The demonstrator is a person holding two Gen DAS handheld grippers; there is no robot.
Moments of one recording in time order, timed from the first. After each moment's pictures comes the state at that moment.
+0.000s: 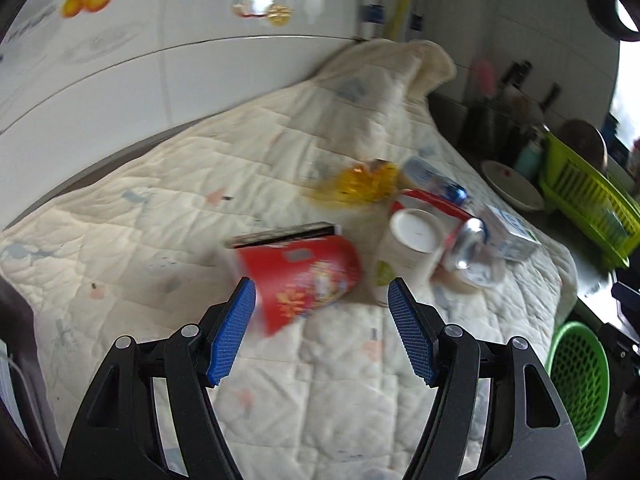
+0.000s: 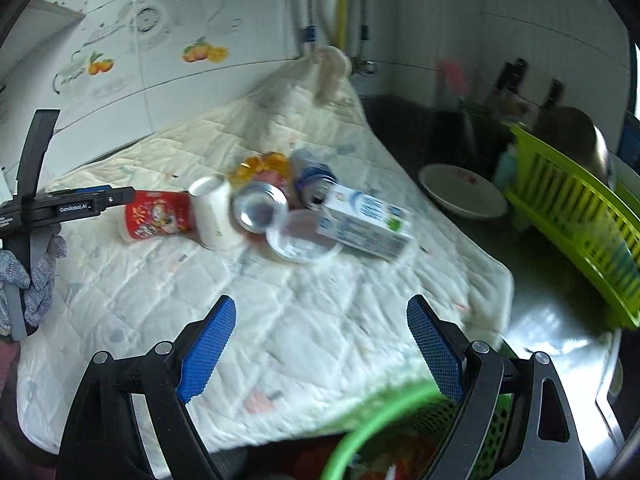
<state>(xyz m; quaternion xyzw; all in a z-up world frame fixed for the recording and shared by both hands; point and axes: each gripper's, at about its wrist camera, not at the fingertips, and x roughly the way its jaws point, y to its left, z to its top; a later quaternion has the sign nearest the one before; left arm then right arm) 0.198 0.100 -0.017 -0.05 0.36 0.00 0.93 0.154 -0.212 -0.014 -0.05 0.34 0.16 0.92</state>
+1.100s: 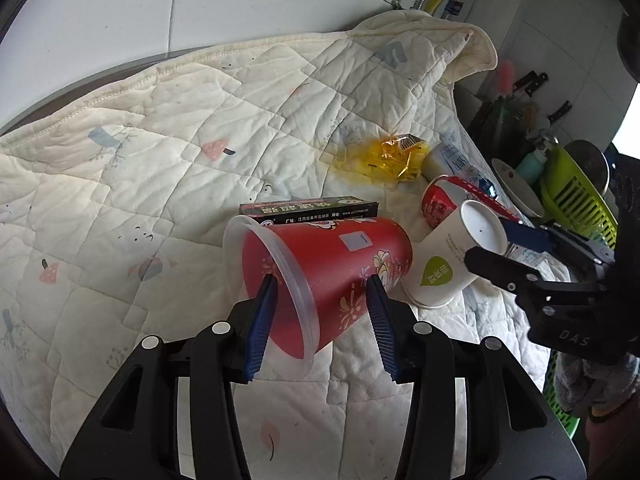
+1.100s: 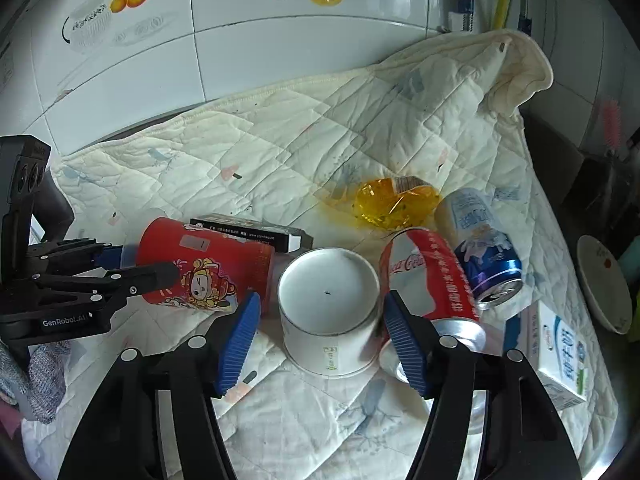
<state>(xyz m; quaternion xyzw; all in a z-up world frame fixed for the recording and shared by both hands) 0.244 0.147 -0.070 -0.13 0.41 -0.06 0.90 0.294 -0.040 -0.046 -0.11 0.38 0.28 0.88</state>
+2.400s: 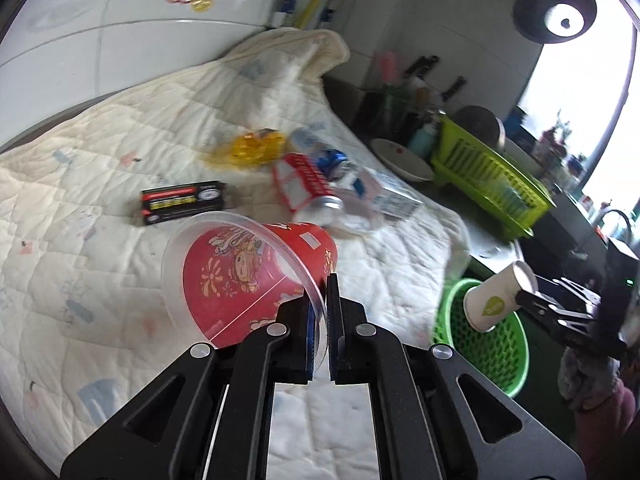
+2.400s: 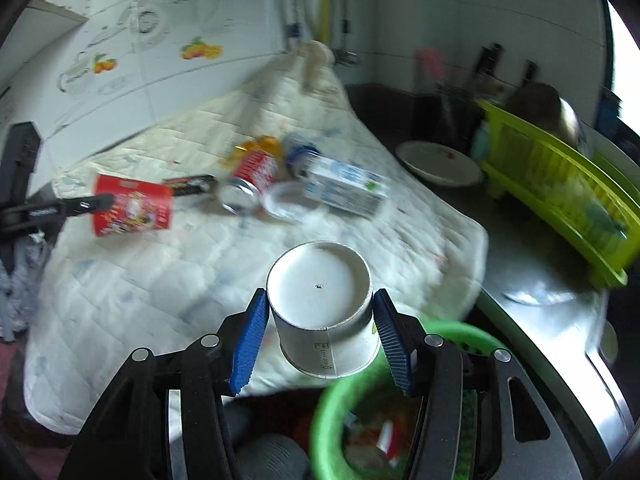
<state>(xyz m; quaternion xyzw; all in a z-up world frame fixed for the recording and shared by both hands) 0.123 0.056 -0.016 -0.10 0.36 -0.19 0.91 0.086 -0.263 -0.018 -0.03 0.36 0.12 0.92</state>
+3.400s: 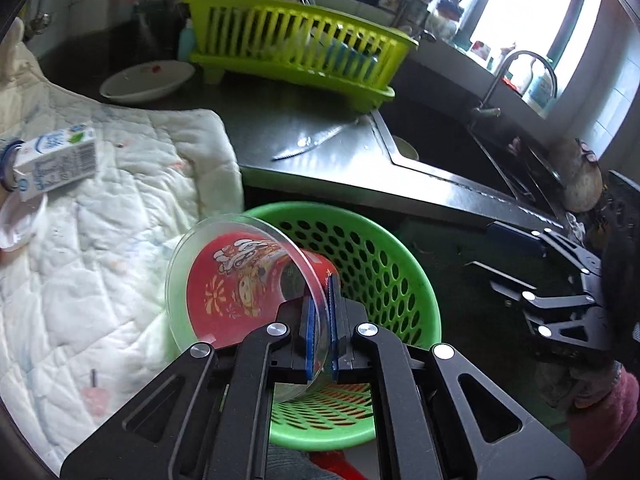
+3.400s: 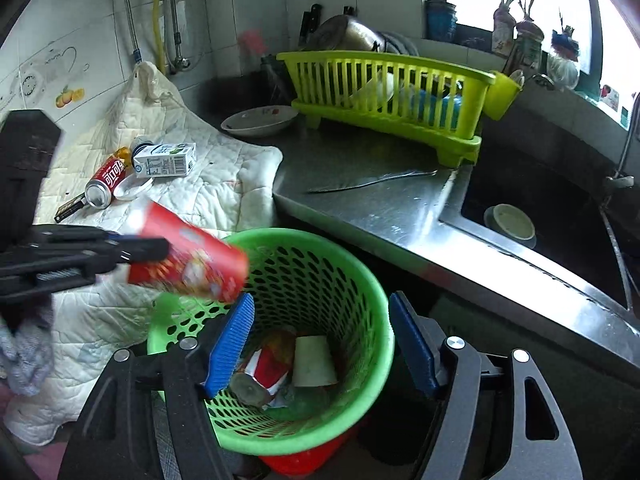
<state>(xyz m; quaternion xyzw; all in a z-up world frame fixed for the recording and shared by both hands) 0.109 -0.273 -0.073 0.05 0.44 -0.42 0.80 -0.012 -0.431 -0.056 0.05 0.37 -0.06 0.93</state>
